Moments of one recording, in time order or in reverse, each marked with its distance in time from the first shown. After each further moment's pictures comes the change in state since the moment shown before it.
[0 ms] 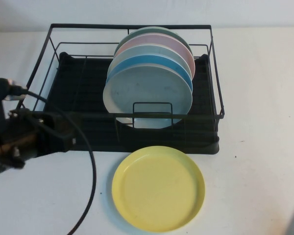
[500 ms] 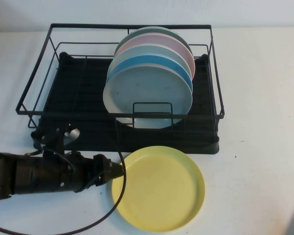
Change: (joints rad) right arm 0.000 0.000 0.000 0.000 0.000 0.000; left arm -0.047 0.530 -0.006 -0.145 0.149 -0.079
